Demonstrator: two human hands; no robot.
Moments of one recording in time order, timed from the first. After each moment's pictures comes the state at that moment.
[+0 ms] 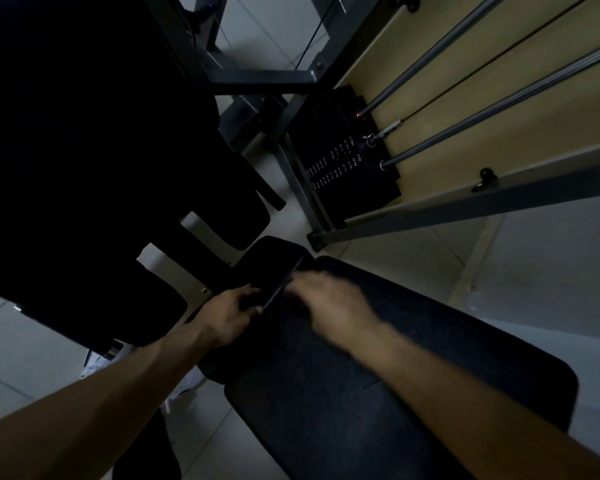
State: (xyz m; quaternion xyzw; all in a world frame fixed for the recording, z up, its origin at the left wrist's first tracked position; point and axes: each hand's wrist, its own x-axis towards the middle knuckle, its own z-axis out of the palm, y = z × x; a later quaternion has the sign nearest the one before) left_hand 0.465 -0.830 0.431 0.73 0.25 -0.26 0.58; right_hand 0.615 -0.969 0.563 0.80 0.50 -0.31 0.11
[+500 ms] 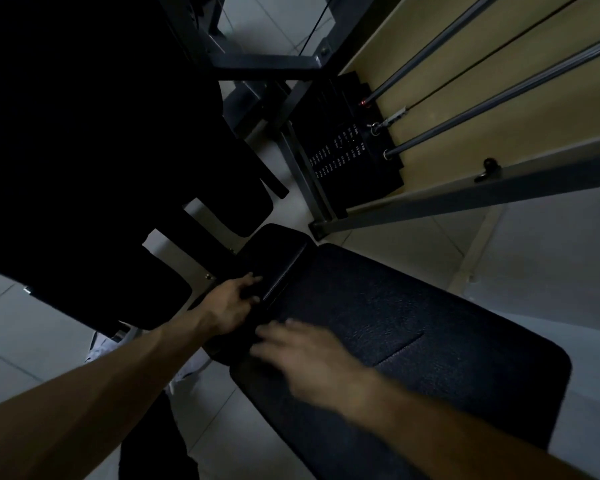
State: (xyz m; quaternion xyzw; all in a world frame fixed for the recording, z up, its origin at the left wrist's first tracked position) left_hand 0.459 -0.832 0.442 0.68 0.25 -0.27 0.64; right_hand 0.535 -0.989 0.584 0.70 0.58 -0.41 0.08
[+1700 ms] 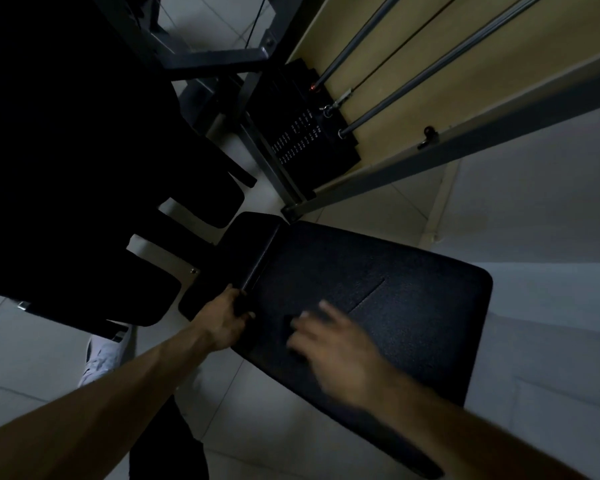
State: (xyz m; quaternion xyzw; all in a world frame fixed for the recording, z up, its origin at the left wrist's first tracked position) left_hand 0.420 -0.857 0.467 0.73 0.23 -0.33 0.56; right_hand 0.503 -1.058 0.641 0.78 0.57 -0.25 0.09
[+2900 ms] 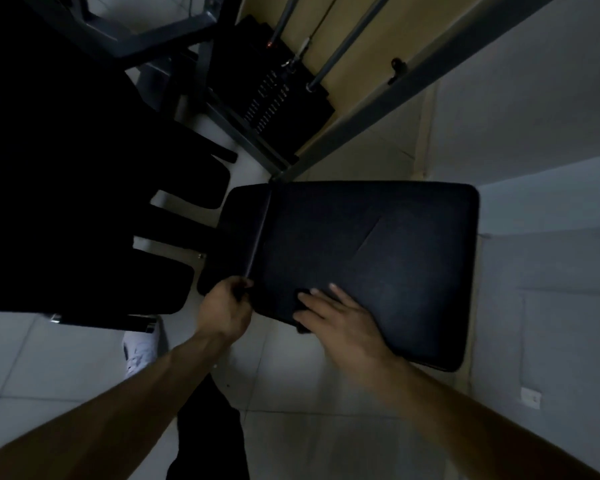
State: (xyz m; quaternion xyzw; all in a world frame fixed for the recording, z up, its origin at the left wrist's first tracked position) left_hand 0.376 -0.844 0.516 0.73 0.28 -0.25 0.57; right_hand 0.417 -1.065 0.619 0.88 0.44 -0.16 0.06
